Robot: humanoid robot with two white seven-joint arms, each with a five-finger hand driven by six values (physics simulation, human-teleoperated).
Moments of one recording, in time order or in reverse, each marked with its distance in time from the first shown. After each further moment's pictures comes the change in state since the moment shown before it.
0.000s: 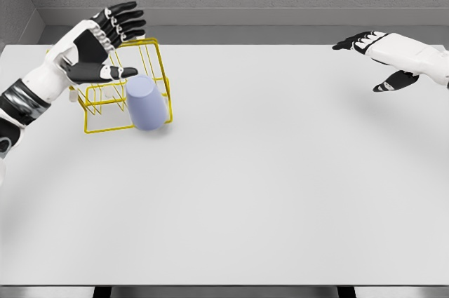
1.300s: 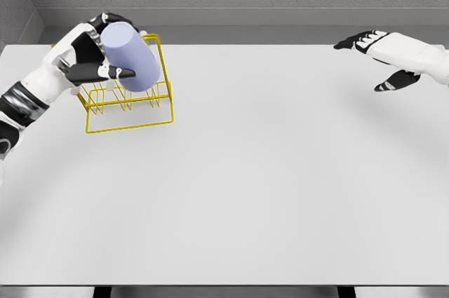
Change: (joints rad) left arm 0.000 -0.004 -0.003 0.052 -0.003 0.000 0.010; right arm -0.002 -0.002 0.000 0.000 0.000 0.000 0.000
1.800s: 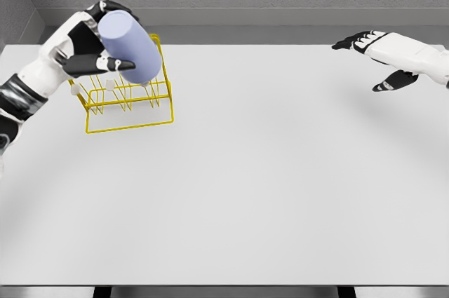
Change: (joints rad) left arm -0.012 0.004 0.005 -0.039 0.014 -0.021 0.001; right arm 0.000 0.004 0.000 0.000 0.000 0.000 0.000
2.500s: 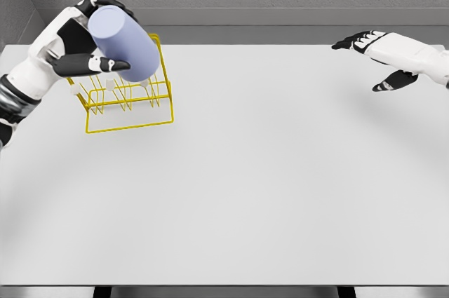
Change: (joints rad) left arm 0.043 0.028 0.038 -0.097 0.013 -0.049 0.002; right arm 0.000 0.003 0.000 0.000 0.000 0.000 0.000
